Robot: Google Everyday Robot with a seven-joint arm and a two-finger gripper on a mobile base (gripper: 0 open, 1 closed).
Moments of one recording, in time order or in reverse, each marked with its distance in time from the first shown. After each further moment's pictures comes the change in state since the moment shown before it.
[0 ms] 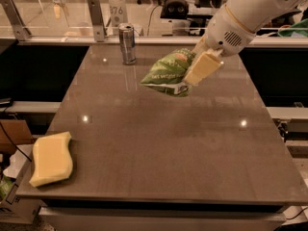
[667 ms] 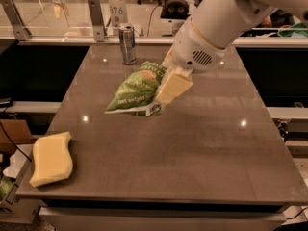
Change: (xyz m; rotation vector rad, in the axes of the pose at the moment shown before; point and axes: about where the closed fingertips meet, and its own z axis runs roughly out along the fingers) arm -0.051 0.074 0.028 -0.021 0.000 -0.145
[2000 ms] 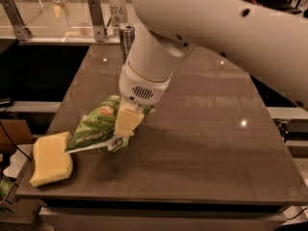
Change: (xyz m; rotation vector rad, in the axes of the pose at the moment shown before) arm -0.047 0.058 0.080 -0.076 0.116 0.014
